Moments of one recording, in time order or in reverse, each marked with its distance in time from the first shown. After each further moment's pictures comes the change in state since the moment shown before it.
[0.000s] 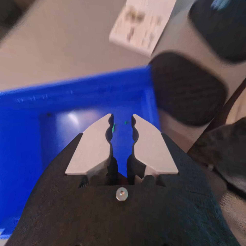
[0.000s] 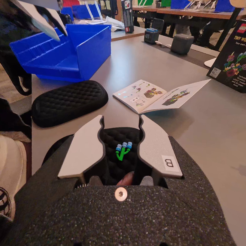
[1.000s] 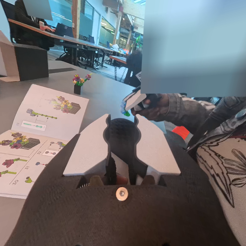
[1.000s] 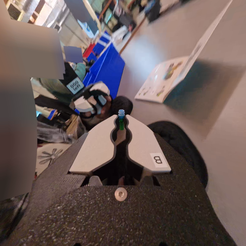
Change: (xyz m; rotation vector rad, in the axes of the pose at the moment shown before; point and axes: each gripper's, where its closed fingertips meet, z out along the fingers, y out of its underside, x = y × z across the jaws) left arm 0.159 -0.176 0.104 0.838 0.584 -0.116; right arm -0.004 -0.008 -0.006 -0.033 -0.229 0.715
